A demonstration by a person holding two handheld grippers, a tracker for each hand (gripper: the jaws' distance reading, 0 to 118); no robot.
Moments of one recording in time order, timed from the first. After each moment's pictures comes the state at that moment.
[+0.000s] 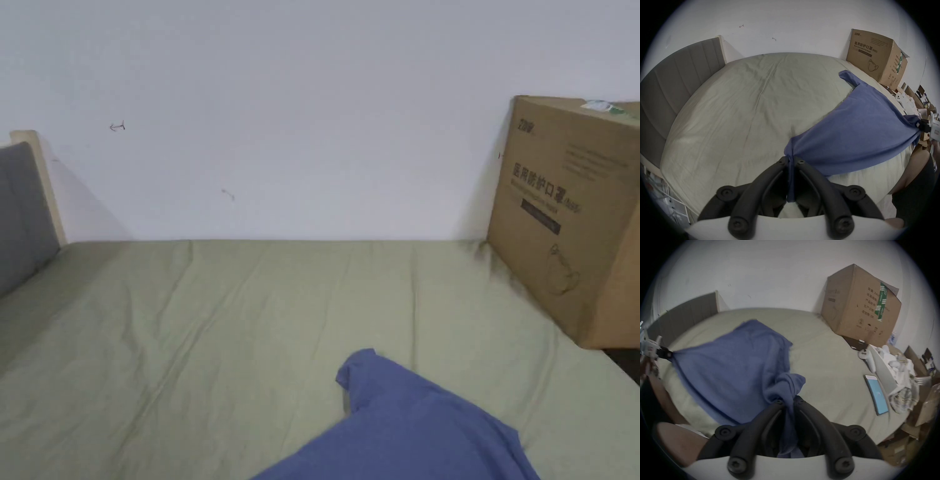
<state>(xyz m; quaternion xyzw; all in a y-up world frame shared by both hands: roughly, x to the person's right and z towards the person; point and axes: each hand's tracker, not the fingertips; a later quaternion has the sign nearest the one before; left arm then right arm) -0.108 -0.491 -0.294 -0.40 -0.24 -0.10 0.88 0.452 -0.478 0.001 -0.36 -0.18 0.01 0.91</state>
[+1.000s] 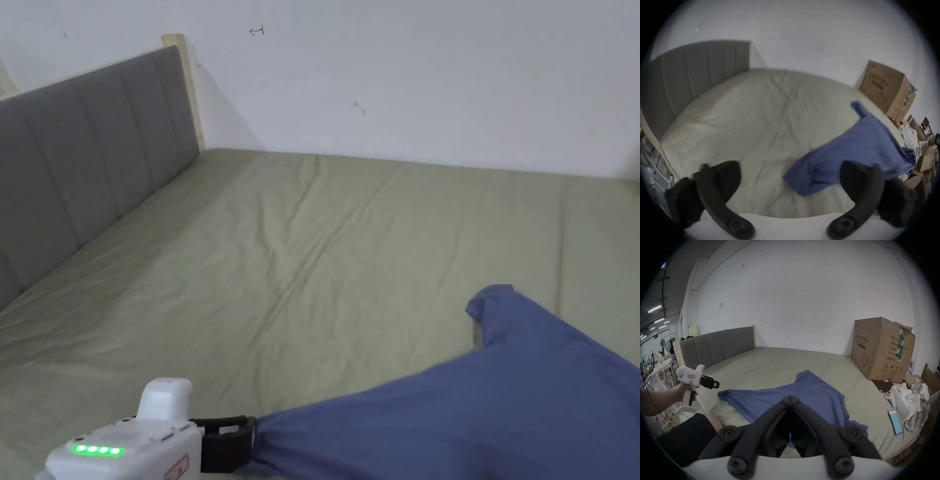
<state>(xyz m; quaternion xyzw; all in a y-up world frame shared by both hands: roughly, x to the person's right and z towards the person) -0.148 -0.484 -0.307 -0.38 -0.18 0.00 0.91 0.281 -0.360 0.005 -0.18 -0.04 -0.01 0.98</state>
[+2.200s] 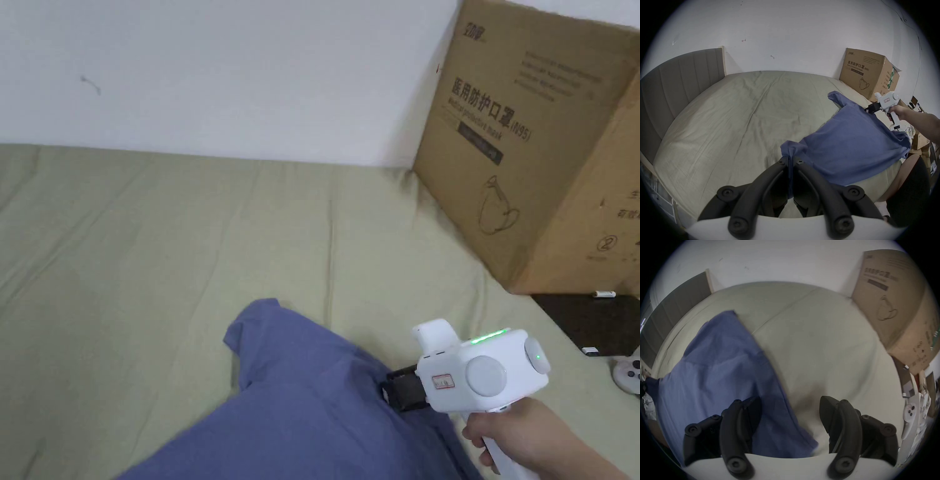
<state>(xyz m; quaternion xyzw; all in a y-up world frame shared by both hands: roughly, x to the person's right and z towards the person) -0.094 -0.463 -0.270 -0.33 -0.27 -0.04 0.90 0.557 -0.531 -0.329 -0.49 -0.06 -0.01 0.87</state>
